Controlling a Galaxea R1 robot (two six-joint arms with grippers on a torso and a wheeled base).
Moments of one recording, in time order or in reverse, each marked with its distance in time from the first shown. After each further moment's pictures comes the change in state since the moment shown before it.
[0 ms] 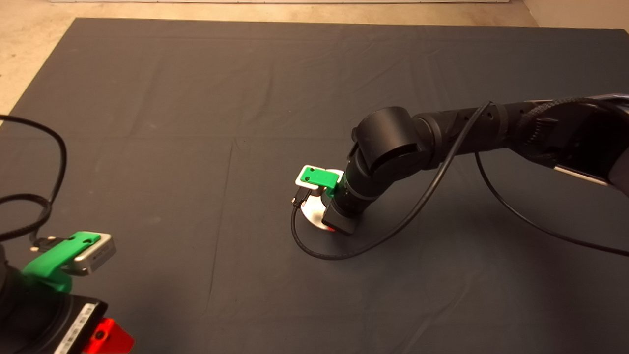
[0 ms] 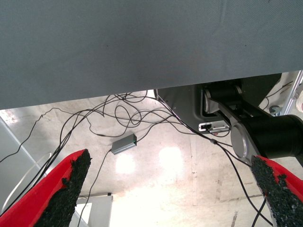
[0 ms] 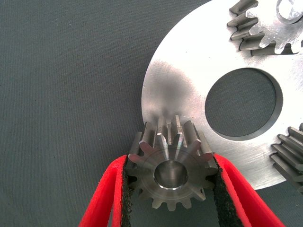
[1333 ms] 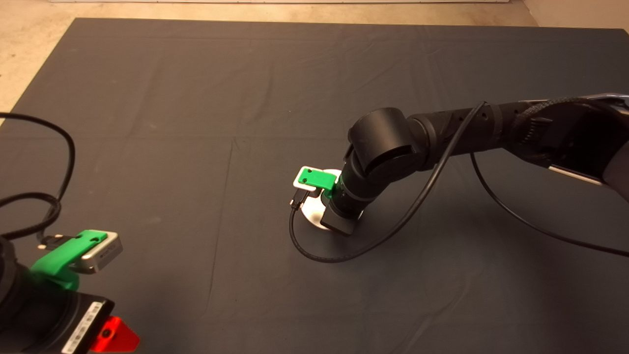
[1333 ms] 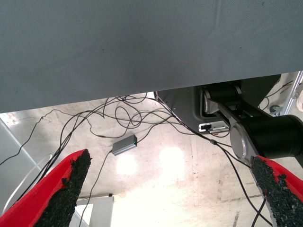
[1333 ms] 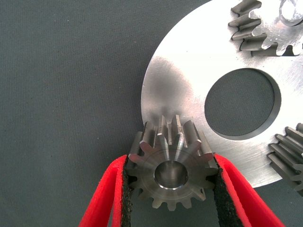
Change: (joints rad) left arm 0.000 0.026 0.000 0.004 0.000 -0.017; right arm -0.001 0.021 -0.002 0.001 -0.023 0.000
